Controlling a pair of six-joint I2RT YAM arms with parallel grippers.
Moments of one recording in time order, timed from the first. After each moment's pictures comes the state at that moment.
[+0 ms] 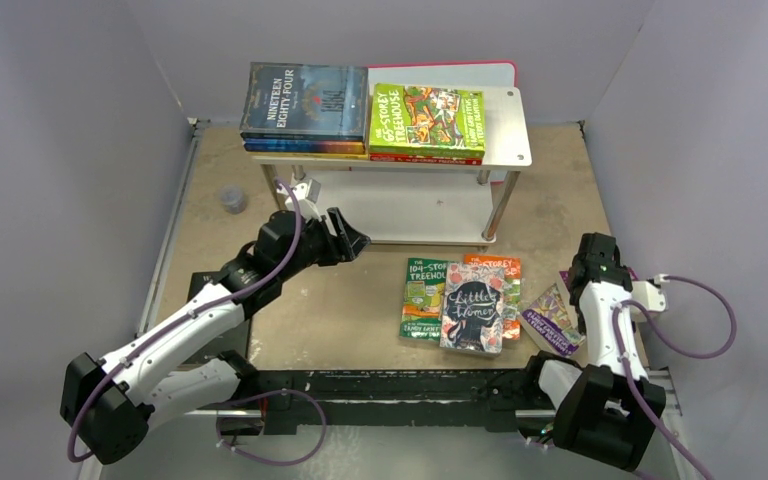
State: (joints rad) left arm -0.66 0.99 0.75 -0.14 -0.01 -0.75; right arm -0.34 1.00 0.63 -0.87 0.67 1.27
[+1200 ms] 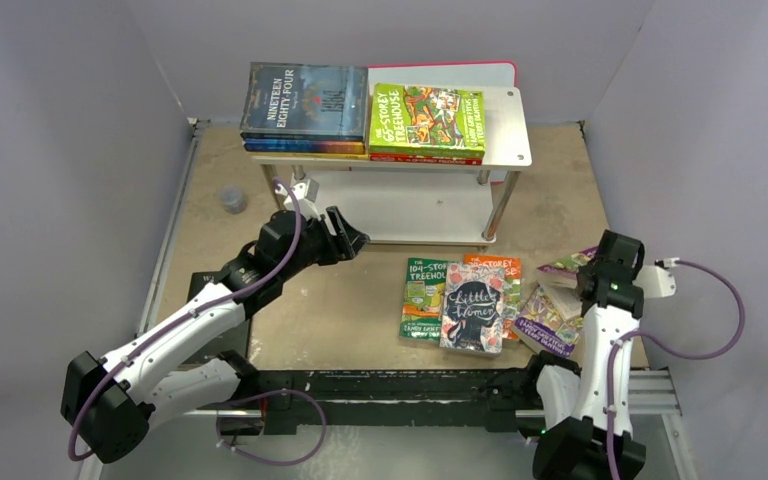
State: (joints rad) left arm -0.66 1.00 0.75 -0.14 -0.04 -0.77; right arm -0.39 0.80 0.67 -0.76 0.40 1.05
